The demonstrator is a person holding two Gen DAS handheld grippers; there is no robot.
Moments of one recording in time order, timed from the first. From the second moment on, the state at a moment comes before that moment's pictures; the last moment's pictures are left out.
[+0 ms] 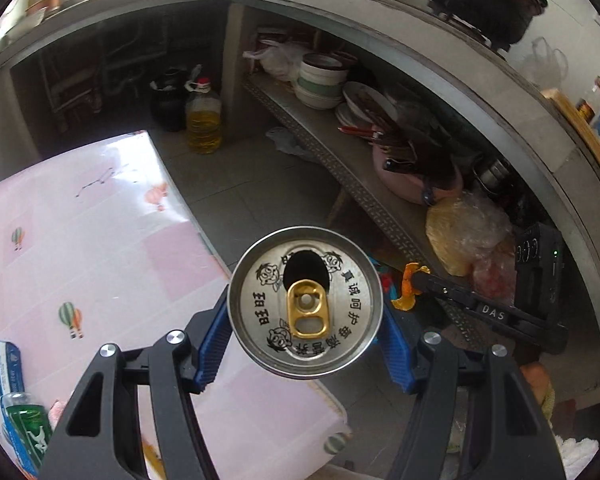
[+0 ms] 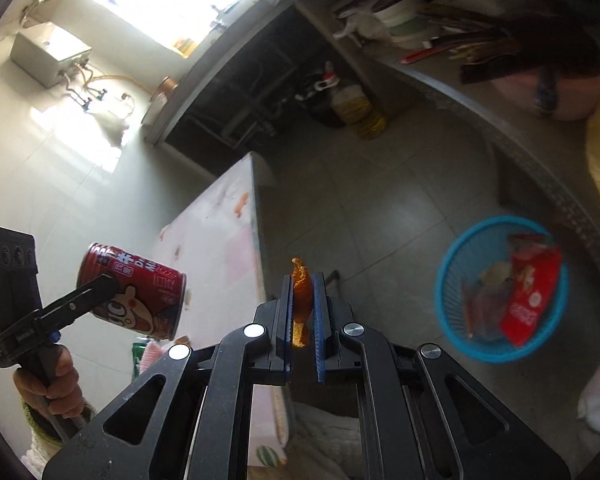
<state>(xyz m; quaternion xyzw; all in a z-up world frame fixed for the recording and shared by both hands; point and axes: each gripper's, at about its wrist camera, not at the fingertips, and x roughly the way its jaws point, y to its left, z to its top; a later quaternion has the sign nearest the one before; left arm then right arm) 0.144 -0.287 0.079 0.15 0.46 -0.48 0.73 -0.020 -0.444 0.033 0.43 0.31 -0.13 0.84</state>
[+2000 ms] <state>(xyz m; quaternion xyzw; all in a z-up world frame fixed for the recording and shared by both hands) 0.049 -0.097 0.022 0.08 0.39 -0.34 0.85 -0.048 -0.375 -0.010 0.43 0.35 -0.07 0.83</state>
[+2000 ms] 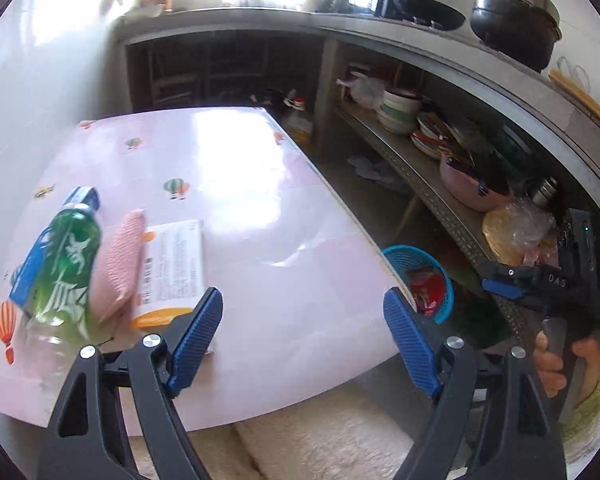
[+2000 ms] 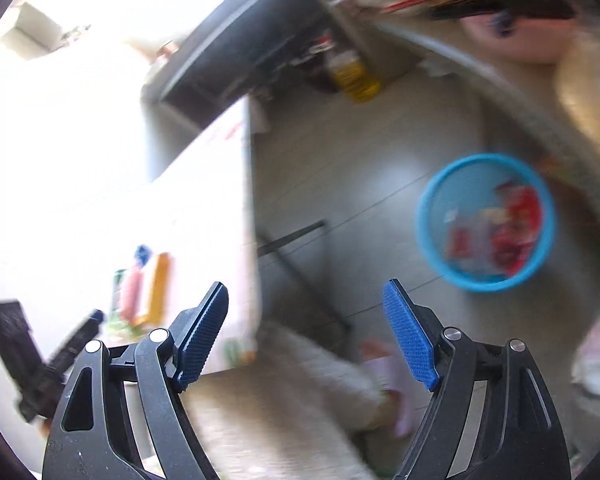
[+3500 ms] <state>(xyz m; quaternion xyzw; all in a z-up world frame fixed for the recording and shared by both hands) 0.075 0.070 0.000 -0.05 0.30 -0.23 0.92 0.175 -0.127 0.011 0.09 0.50 0.05 0.86</state>
